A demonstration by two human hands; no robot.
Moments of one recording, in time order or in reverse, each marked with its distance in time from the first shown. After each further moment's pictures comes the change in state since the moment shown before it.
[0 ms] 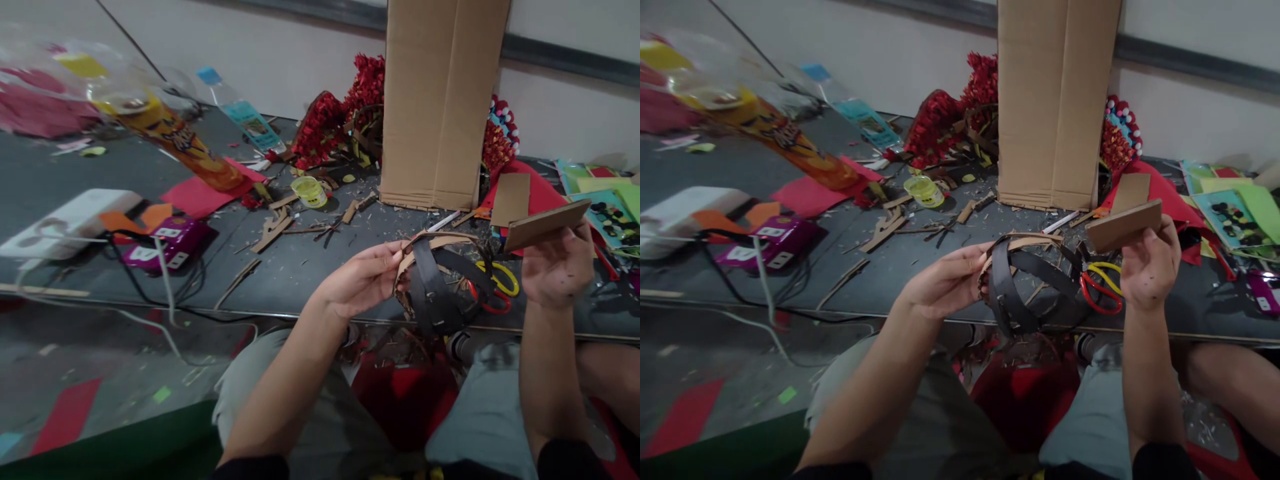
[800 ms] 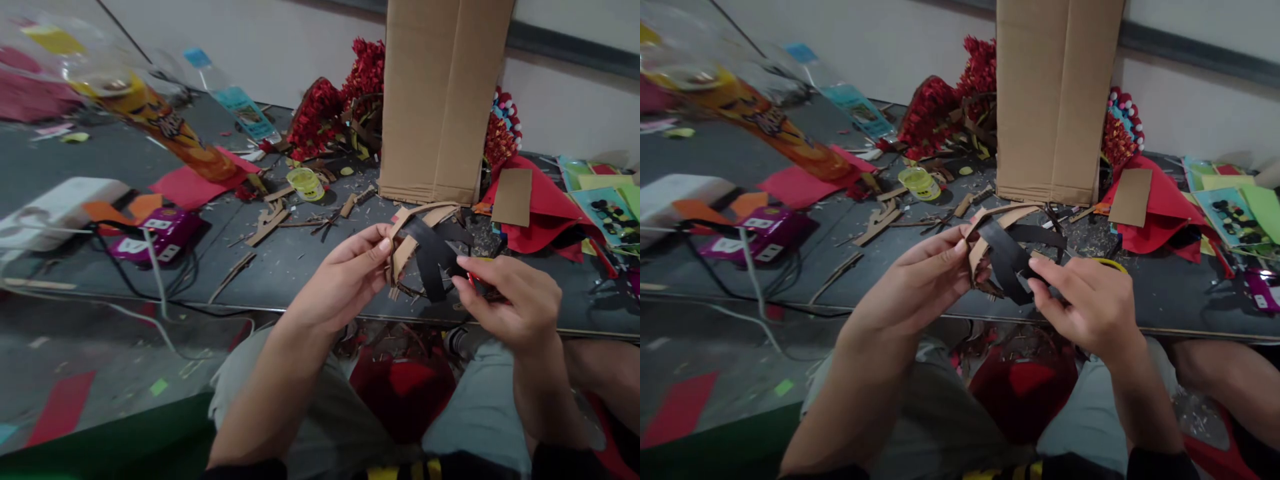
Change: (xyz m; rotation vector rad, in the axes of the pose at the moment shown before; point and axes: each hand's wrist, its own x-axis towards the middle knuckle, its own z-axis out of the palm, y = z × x) left_hand -0.019 0.005 0.023 0.166 0.201 0.266; right_hand -0.047 -0.048 0.038 -0.886 -0.670 -0.605
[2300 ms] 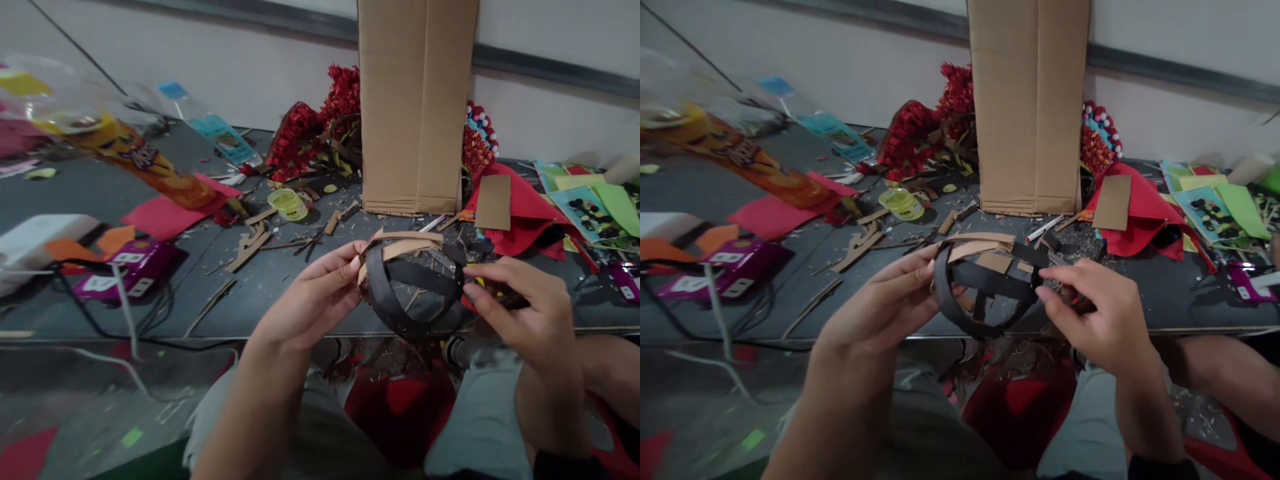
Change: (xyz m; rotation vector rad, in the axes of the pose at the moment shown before) left_hand 0.003 0.005 -0.012 -0.035 0.007 -0.077; right_hand 0.003 -0.002 -0.031 0.128 -0.087 0.318
